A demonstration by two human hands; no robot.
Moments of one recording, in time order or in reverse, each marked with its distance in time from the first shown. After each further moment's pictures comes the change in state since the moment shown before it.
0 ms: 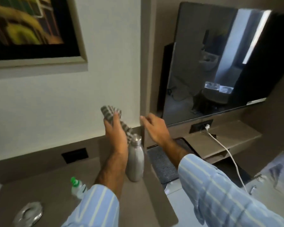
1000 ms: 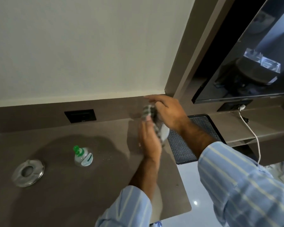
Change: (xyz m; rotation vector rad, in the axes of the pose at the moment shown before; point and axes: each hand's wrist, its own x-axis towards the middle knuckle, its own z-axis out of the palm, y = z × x) left_hand 0.005 -0.193 -0.036 0.207 0.105 -0.181; right_hand 0.037 0.036 0.090 -0.099 -0.328 -0.054
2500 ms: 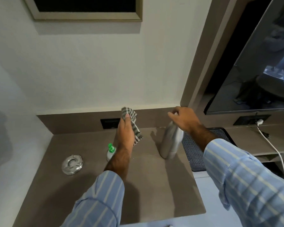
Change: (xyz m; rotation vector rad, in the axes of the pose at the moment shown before) left_hand 0.042 0.101 -0.135 0.284 0.028 0.020; right_hand -0.006 -0.005 -0.007 -0.293 0.030 0.073
